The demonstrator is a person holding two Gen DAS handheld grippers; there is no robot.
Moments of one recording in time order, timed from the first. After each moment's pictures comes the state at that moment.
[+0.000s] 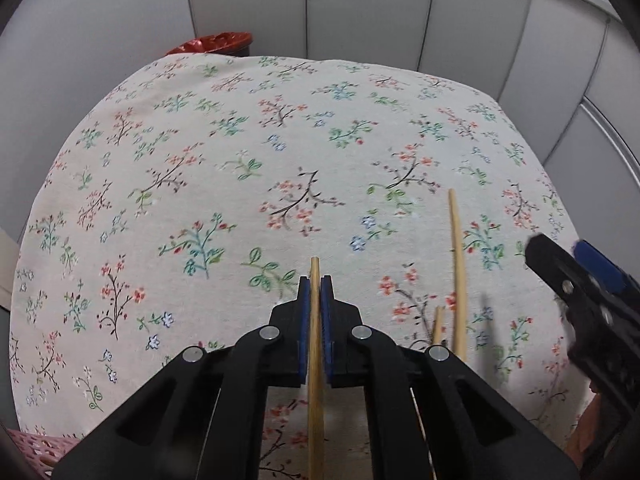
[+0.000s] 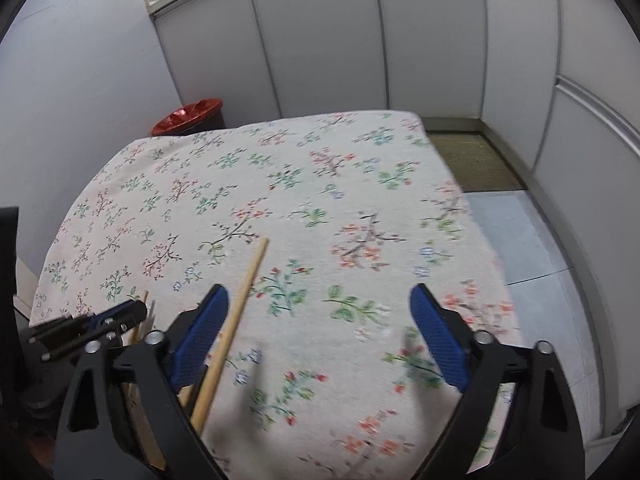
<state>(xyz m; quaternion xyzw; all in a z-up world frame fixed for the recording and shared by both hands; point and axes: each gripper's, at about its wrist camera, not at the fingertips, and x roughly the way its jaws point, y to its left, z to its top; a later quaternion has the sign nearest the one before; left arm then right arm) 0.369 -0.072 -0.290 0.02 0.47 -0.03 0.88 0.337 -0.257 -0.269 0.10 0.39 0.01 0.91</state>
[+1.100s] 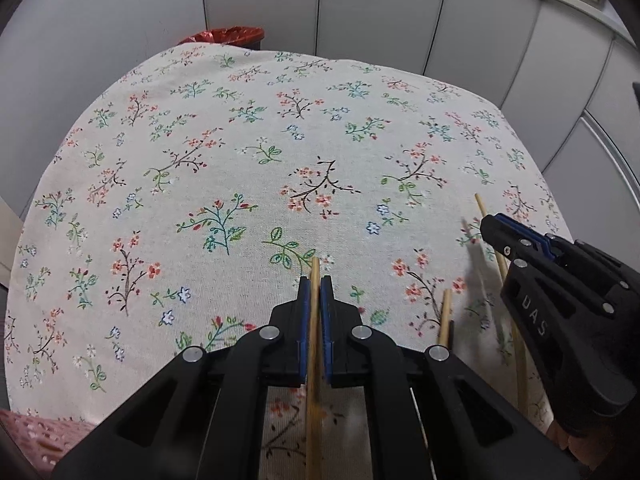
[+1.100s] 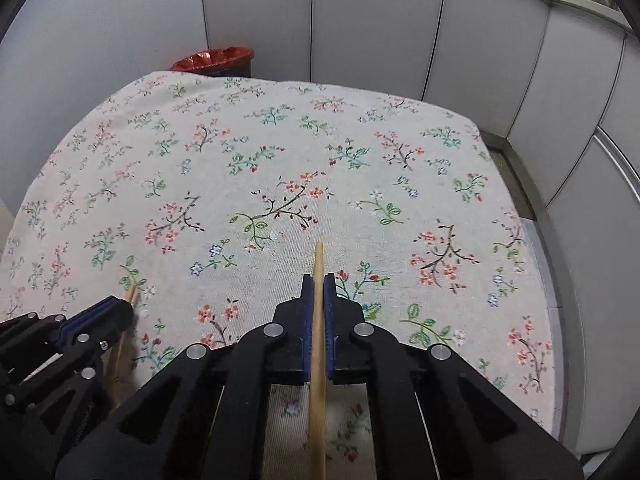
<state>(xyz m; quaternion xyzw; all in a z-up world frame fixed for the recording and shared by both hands) 0.351 -0.059 -0.281 -0.01 0.47 -0.03 0.88 0.354 -0.200 -0.268 -0.03 0.42 0.02 0.90</state>
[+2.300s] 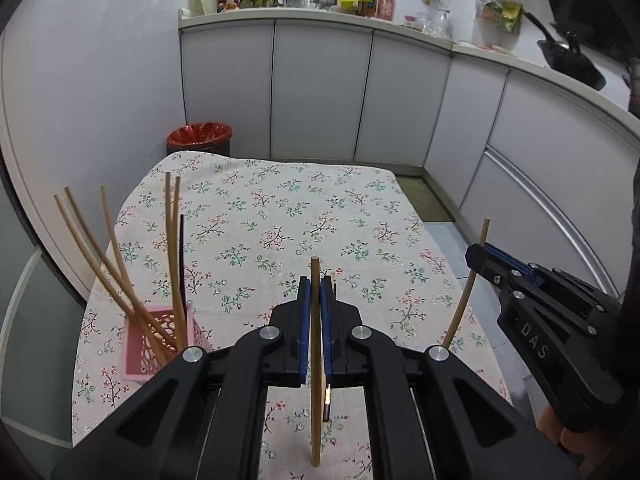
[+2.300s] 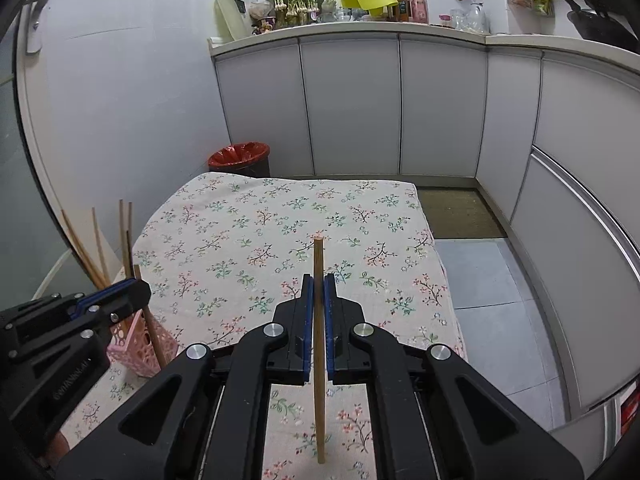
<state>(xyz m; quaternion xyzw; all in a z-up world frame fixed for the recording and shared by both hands) 0.170 -0.053 -0.122 0.00 0.35 -0.12 0.93 0.150 -0.221 -0.128 0.03 0.30 0.02 0.95</state>
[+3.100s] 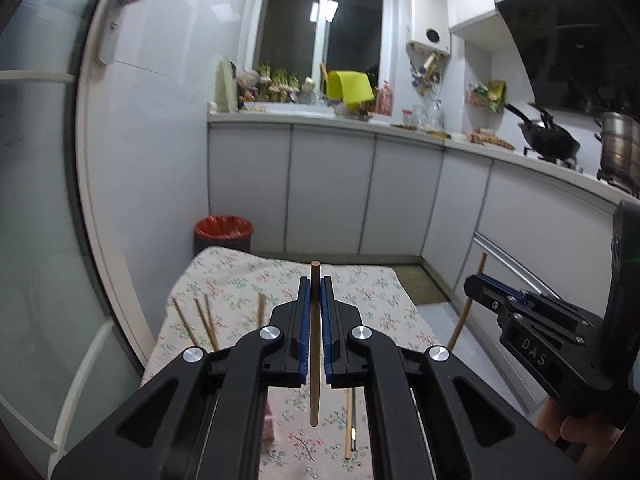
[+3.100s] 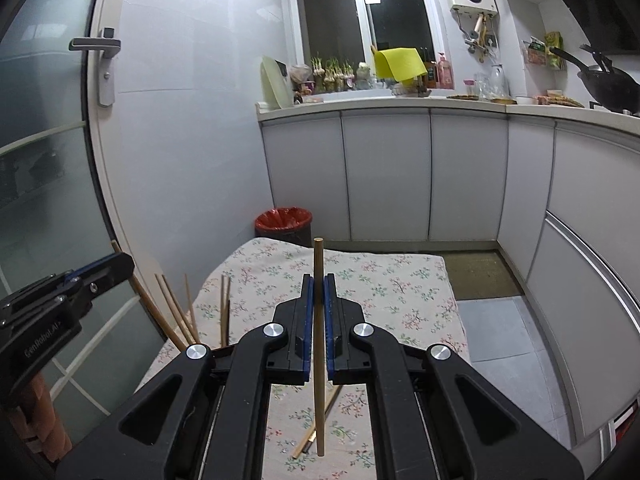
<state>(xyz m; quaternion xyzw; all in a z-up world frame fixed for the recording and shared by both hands) 0.096 0.020 -0.015 -0.02 0.18 -0.10 0.98 0.091 -0.181 -0.034 0.04 0.19 0.08 0.98</state>
